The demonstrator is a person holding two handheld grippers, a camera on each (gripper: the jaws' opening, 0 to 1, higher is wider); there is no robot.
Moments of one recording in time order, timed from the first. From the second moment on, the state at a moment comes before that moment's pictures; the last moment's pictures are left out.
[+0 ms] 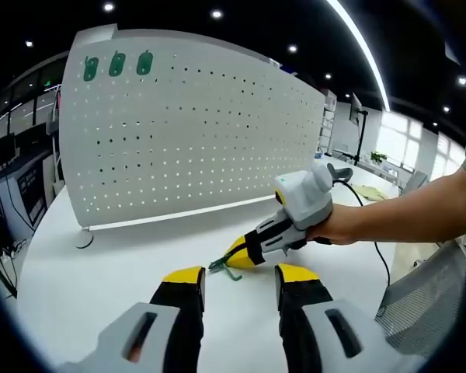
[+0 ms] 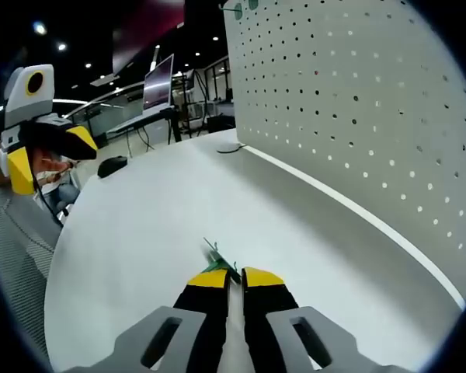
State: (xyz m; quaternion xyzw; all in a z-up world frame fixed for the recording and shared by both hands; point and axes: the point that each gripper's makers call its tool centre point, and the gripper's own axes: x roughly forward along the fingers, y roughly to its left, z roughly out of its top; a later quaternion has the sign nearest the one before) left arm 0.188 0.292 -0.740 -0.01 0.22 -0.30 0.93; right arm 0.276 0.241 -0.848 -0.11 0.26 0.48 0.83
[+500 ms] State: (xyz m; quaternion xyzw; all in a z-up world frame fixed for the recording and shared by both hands) left arm 0.187 0.290 -0.740 0.00 0.22 -0.30 0.93; right arm 0.275 0.238 -0.840 -0.09 0.26 0.47 0.84
